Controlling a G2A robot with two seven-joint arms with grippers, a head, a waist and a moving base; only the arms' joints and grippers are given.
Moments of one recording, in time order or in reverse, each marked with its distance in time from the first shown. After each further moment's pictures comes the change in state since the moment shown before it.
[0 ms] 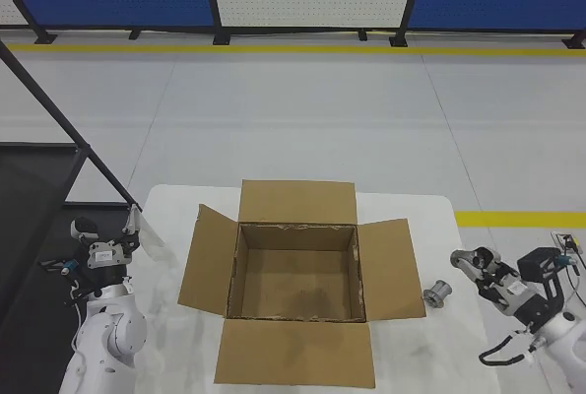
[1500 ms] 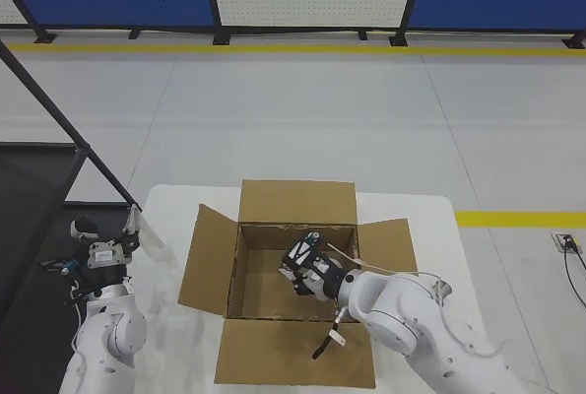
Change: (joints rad) left arm 0.000 0.000 0.000 0.000 0.000 0.000 0.000; right arm 0.734 -0.196 -0.999 0.140 -0.187 0.374 0.305
